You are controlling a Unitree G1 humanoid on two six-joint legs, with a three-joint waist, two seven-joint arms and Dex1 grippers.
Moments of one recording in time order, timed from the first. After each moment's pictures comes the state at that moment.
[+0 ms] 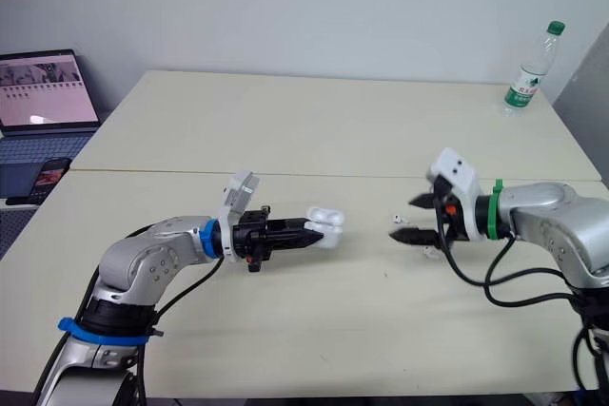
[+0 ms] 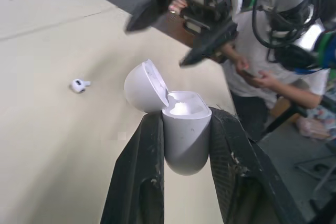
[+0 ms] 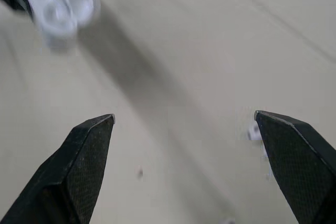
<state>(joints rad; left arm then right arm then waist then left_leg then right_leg) -0.43 0.56 -0.06 -0.13 -0.69 0.71 -1.12 -0.57 -1.04 0.19 -0.32 0.61 0.98 0.90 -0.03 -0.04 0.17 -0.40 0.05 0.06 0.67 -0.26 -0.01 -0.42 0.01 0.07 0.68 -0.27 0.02</state>
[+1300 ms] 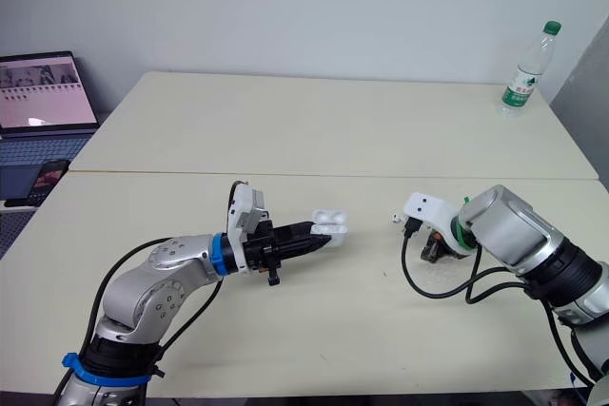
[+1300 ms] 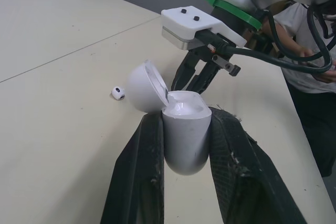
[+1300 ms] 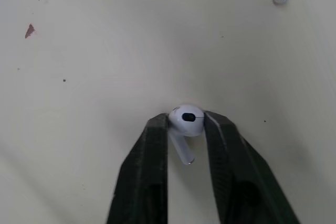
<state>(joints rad) -0.30 0.49 -0.07 -0.31 -0.61 0.62 -0.90 -0.81 -0.94 0.64 -0.18 0.17 1.21 0.98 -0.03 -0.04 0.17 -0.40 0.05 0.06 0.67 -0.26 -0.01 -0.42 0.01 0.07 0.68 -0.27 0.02</state>
